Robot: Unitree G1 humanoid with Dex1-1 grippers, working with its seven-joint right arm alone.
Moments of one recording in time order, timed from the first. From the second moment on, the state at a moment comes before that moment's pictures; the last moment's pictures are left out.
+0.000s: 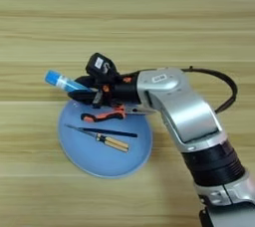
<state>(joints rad) -0.37 -0.58 0.18 -0.32 0.22 0.77 1.01</state>
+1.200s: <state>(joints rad) -0.21 -0.75 0.21 -0.37 0.30 0.84 1.12</state>
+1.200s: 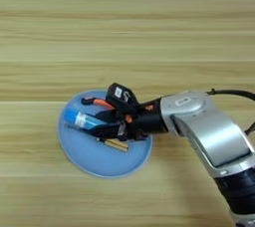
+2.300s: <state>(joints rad) -0.17 -0.79 0.31 -0.27 0.27 0.82 1.17</state>
